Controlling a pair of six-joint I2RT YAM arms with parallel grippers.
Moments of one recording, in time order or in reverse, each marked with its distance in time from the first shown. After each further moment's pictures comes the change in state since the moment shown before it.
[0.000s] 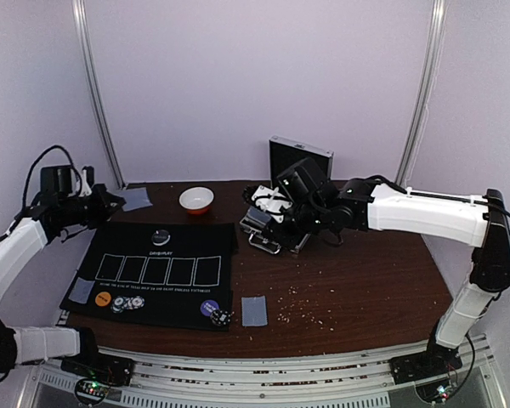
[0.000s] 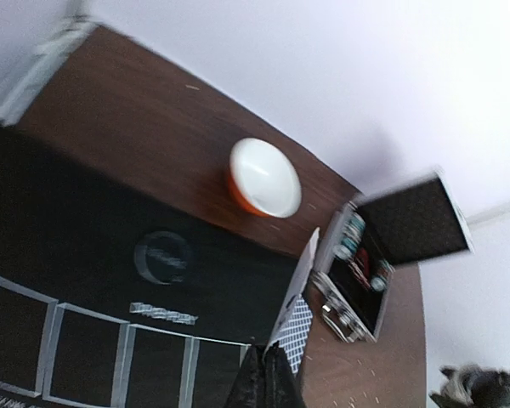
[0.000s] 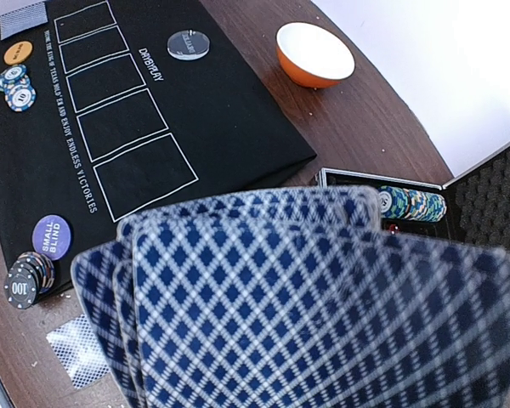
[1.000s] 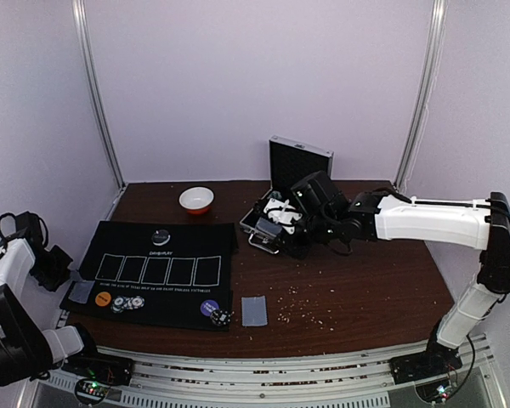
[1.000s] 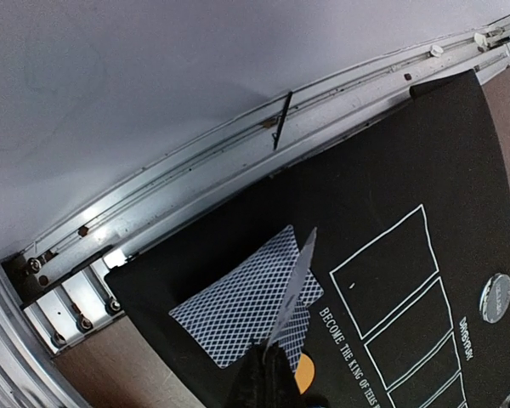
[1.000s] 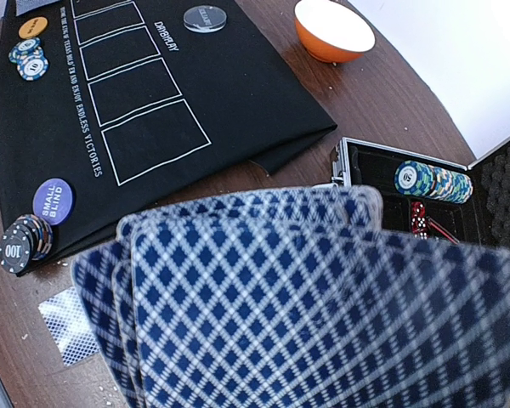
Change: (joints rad) left arm 0.575 -0.090 -0.197 -0.481 -0.401 0.065; right arm -0.051 -0.061 -0.182 0.109 -0.109 -0.031
